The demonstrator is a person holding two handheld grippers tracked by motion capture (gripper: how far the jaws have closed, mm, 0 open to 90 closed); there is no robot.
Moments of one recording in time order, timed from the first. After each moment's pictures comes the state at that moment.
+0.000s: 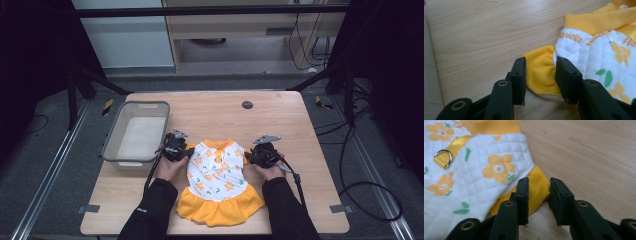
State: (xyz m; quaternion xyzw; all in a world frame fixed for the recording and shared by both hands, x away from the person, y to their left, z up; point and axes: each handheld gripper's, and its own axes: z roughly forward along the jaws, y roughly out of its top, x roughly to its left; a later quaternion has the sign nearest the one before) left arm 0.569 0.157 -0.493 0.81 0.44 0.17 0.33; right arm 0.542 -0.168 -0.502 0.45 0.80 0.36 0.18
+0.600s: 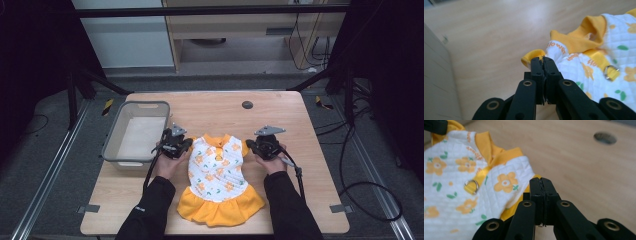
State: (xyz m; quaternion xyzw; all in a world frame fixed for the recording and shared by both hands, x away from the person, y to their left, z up) left arm 0.558 0.154 -0.449 0.79 0.41 0.22 0.39; right arm 0.549 -0.169 -0.461 0.41 0.79 0.41 0.21
